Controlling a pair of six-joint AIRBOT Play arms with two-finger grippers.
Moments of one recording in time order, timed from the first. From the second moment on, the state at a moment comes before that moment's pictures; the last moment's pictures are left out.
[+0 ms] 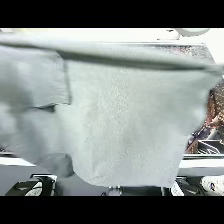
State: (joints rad) left arm 0.07 -0.93 1.75 1.35 -1.31 -1.54; right arm -0.31 -0.93 1.56 -1.27 1.38 1.42
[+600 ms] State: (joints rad) left arm 0.03 -1.58 1.46 1.28 -0.98 -1.54; right arm -0.16 -1.61 1.46 -1.35 0.89 1.59
